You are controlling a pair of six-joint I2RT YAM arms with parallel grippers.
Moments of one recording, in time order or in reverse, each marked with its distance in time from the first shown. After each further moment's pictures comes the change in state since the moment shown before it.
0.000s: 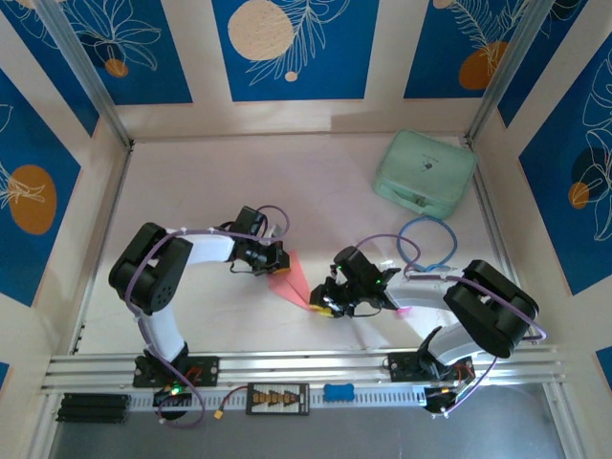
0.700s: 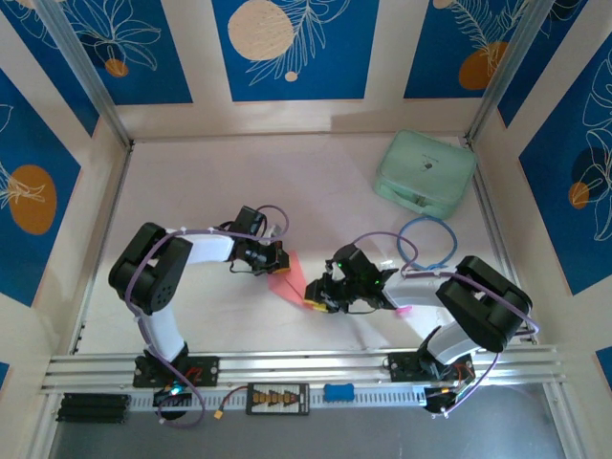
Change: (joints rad) left arm 0.004 0.000 0.000 -0.002 0.003 0.000; right arm -0.013 0.045 -0.011 0.166 -0.031 -0.003
